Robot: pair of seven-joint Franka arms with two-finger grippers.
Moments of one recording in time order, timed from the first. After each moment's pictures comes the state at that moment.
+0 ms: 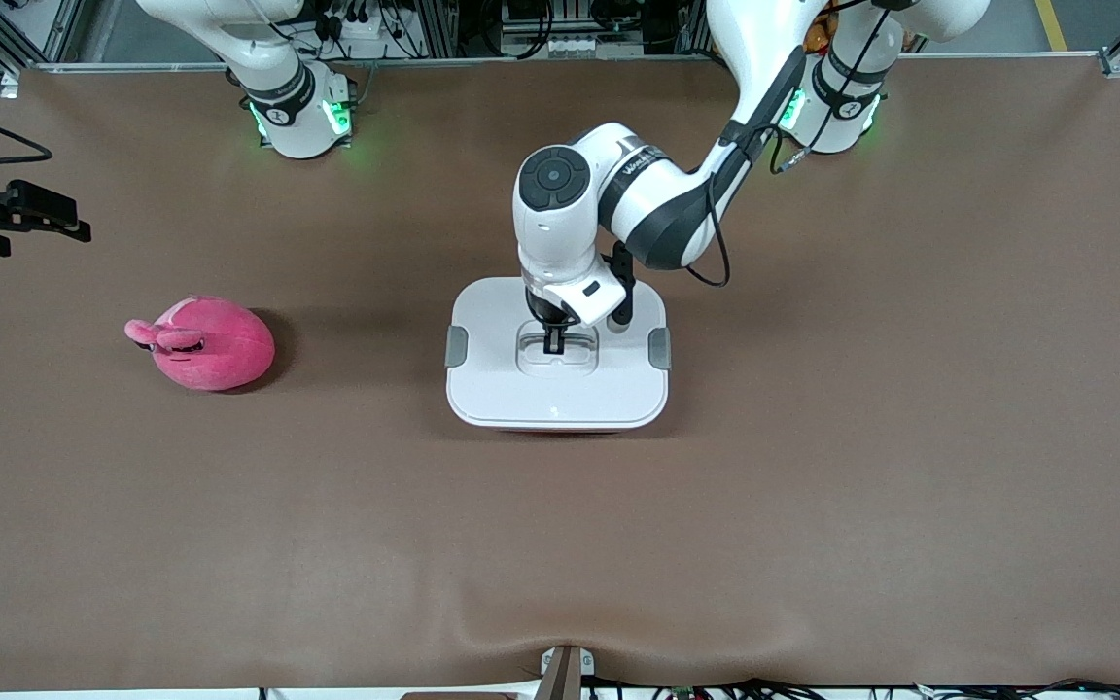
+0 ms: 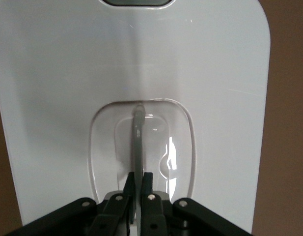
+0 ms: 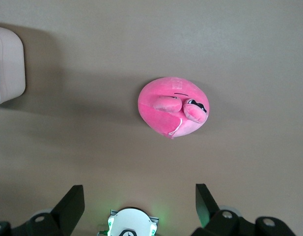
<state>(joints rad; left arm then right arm) -0.83 0.64 0.02 -1.36 0.02 2.06 -2.34 -0.01 0.04 -0.08 -1.52 0.04 1.36 -0.24</state>
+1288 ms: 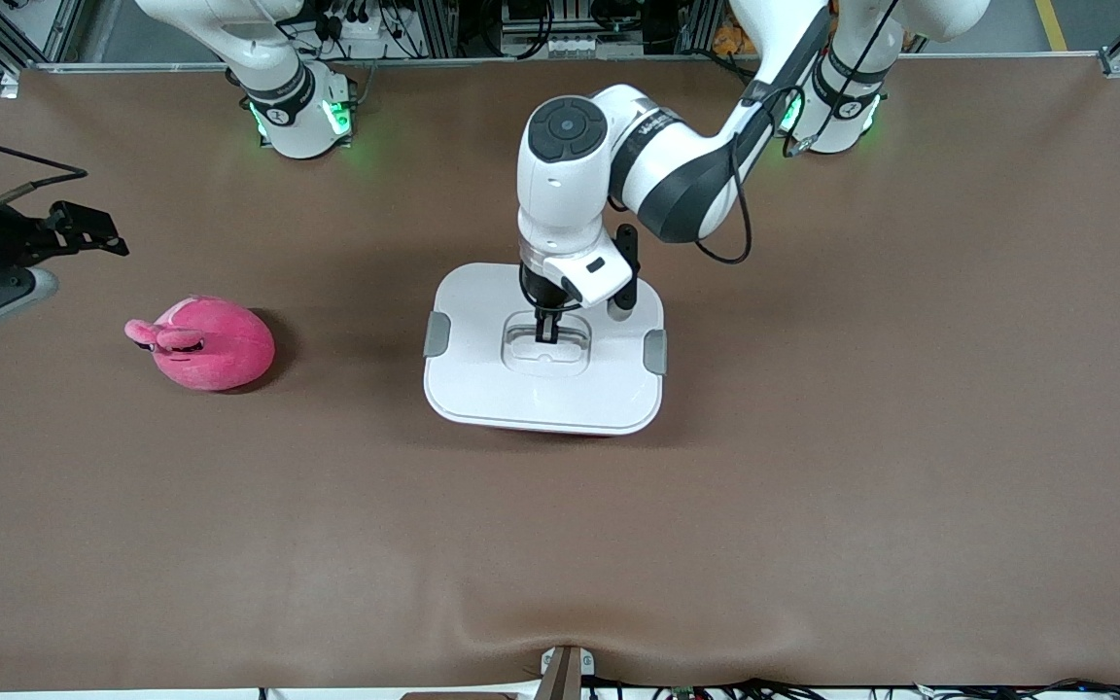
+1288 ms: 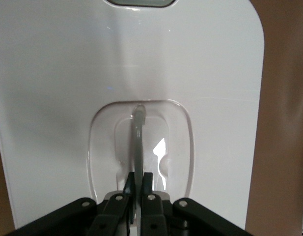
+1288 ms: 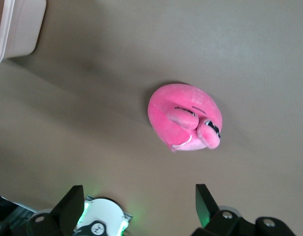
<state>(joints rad) -0.82 0.56 0.03 -1.33 0.02 2.06 -2.31 0.02 0.12 -0.08 -1.53 0.04 1.39 -0.55</state>
